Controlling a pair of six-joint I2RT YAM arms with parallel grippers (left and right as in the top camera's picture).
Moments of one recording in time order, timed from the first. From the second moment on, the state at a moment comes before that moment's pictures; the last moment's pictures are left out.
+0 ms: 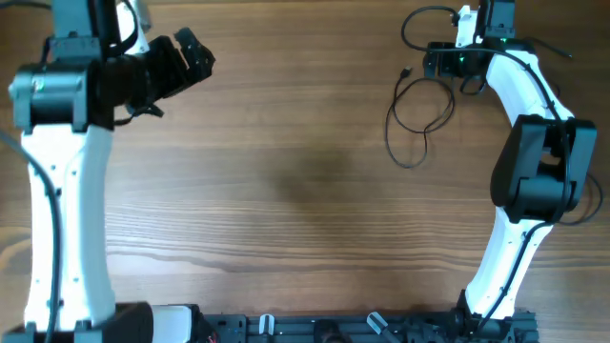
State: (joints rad) left arm 0.01 1.56 1.85 -1.22 0.28 -0.44; right arm -0.09 2.26 1.77 -0.54 -0.15 -0.05
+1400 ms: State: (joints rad) left arm -0.11 1.46 1.06 -0.52 0.09 -0.44; right arm -0.09 2.26 1.77 -0.53 -0.15 -0.05
